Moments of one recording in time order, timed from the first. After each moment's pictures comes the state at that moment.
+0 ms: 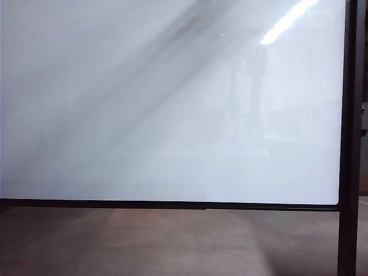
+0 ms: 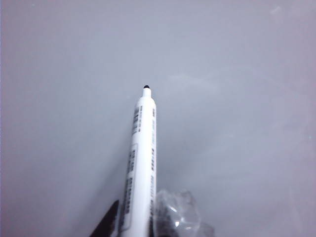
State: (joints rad) left arm -0.30 0.00 0.33 0.00 0.09 -0.08; right arm 0.43 1.44 1.32 0.36 0.06 0.29
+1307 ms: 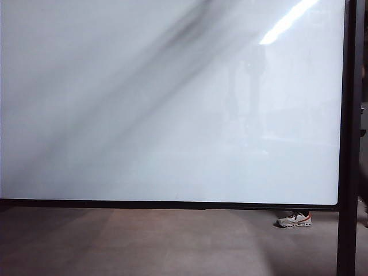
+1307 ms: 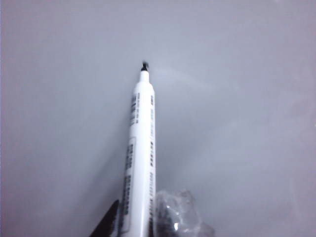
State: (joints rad) left arm -0.30 0.00 0.36 -0.02 0.09 -0.08; right arm 0.43 1.53 1.35 0.36 0.07 0.29
